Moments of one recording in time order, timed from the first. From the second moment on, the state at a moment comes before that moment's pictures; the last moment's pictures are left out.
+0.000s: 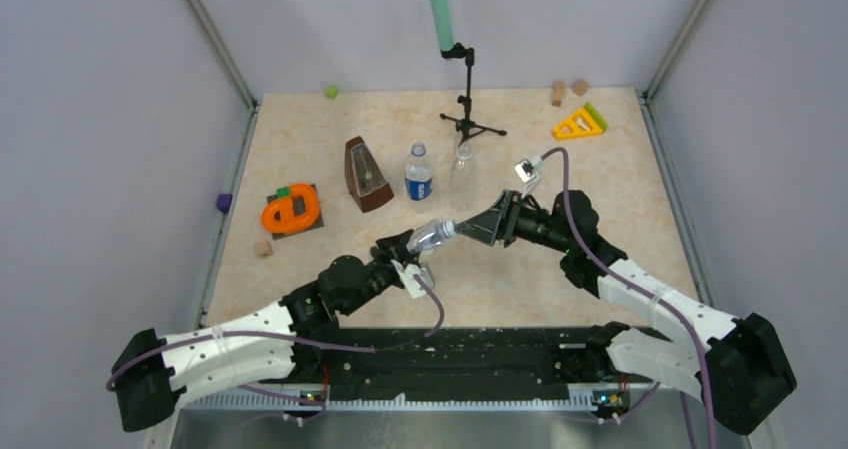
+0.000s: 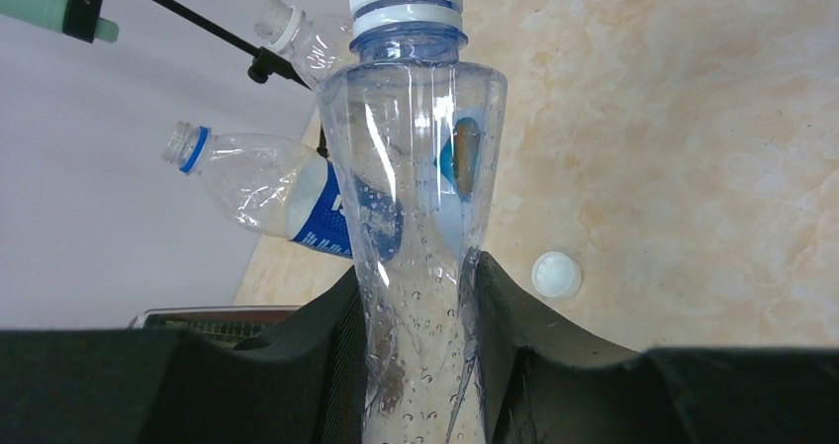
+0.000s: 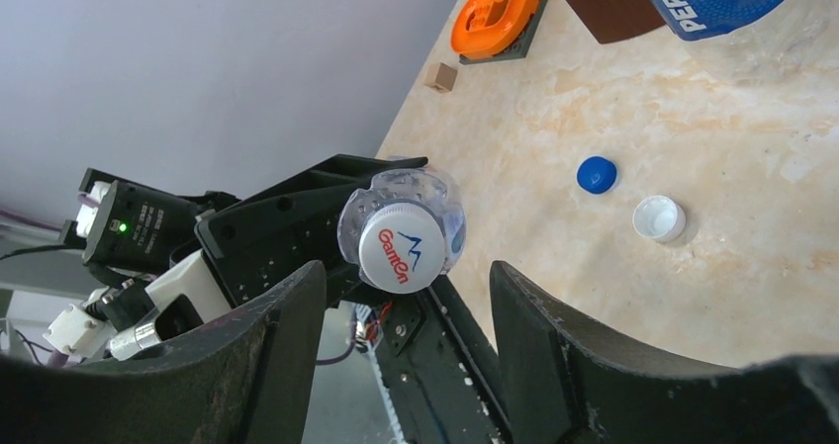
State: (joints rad) left arm -1.03 0.76 0.34 0.28 -0.17 0.74; right arm 0.60 1.01 0.54 0.37 -0.52 0.86
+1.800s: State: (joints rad) left arm -1.11 0.81 0.27 0.42 -0.33 0.86; right arm 0.60 1.17 0.57 0.45 -0.62 0.92
